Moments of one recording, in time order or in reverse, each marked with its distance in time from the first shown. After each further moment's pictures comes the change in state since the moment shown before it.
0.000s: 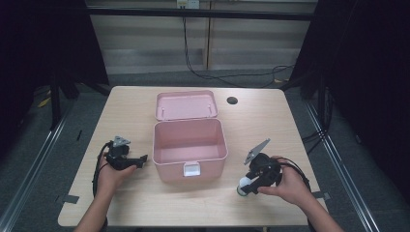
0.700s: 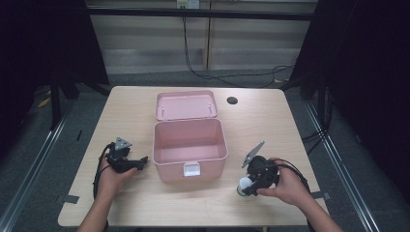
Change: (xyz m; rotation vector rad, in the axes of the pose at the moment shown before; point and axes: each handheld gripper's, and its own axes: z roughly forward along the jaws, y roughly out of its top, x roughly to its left) left arm -0.003 -0.003 0.000 -0.004 0.014 0.037; right arm 0.001 0.000 0.010 0.095 -0.021 -0.011
